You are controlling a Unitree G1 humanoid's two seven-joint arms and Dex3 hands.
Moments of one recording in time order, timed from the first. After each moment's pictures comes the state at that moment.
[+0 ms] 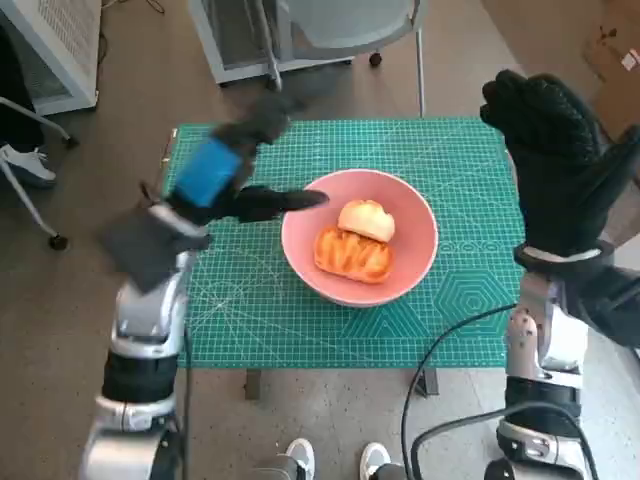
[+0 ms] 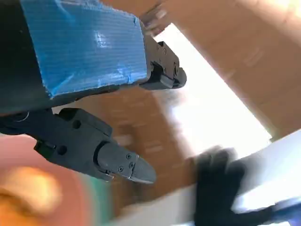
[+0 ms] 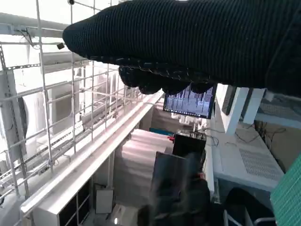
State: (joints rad) left arm -0.62 0.21 0.12 0.04 -0.23 -0.12 -0.38; right arm -0.65 -0.16 -0.23 0.28 0.40 -0.39 0.43
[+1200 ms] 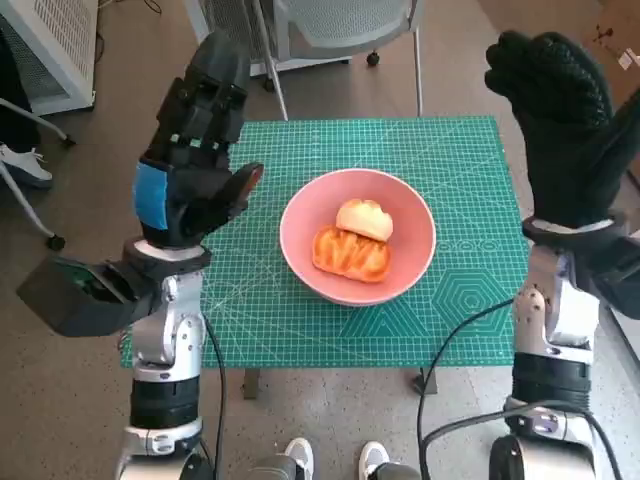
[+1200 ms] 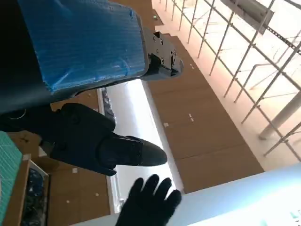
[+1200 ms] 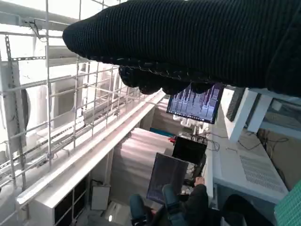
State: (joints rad) left arm -0.55 0.08 0.16 0.07 -0.33 -0.25 -0.32; right arm -0.74 -0.19 -0.23 0.38 0.37 -0.44 0.44
